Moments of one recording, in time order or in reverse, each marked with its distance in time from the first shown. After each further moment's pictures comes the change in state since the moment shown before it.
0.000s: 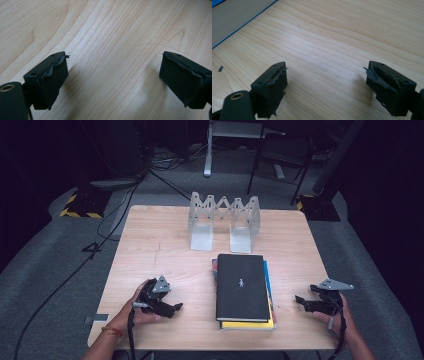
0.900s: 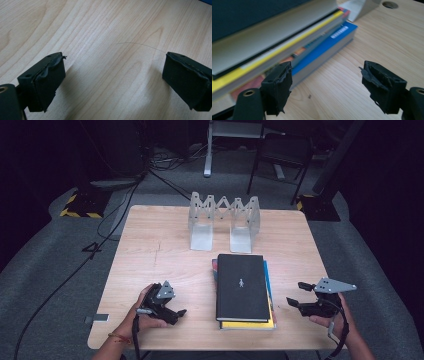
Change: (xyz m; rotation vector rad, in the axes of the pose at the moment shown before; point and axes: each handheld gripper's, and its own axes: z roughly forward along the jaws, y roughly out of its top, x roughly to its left) left arm -0.022 0.001 0.002 0.009 -0.014 0.014; right arm 0.058 0.050 -0.046 -0.123 0.201 -0.166
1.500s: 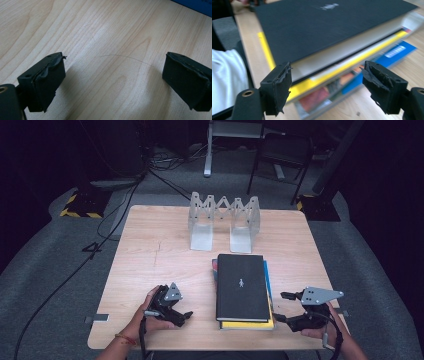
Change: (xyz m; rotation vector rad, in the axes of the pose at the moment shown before) left arm -0.014 0.010 0.009 0.000 -0.006 0.003; right arm 0.055 0.022 0.003 0.009 0.195 -0.128
